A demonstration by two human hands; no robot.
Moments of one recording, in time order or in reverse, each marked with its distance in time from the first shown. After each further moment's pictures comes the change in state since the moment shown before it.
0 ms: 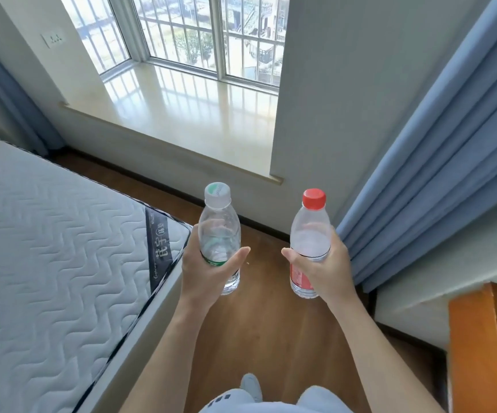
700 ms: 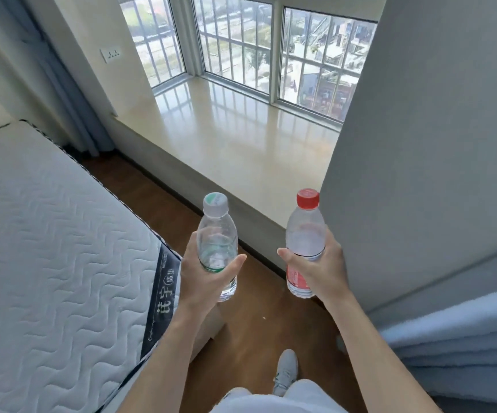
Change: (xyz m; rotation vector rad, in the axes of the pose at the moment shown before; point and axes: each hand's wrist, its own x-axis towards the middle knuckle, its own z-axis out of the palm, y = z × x) left_hand 0.263 -0.030 0.069 0.092 0.209 -0.038; right_hand 0.320 0.005 0.095 0.018 -0.228 -0.047
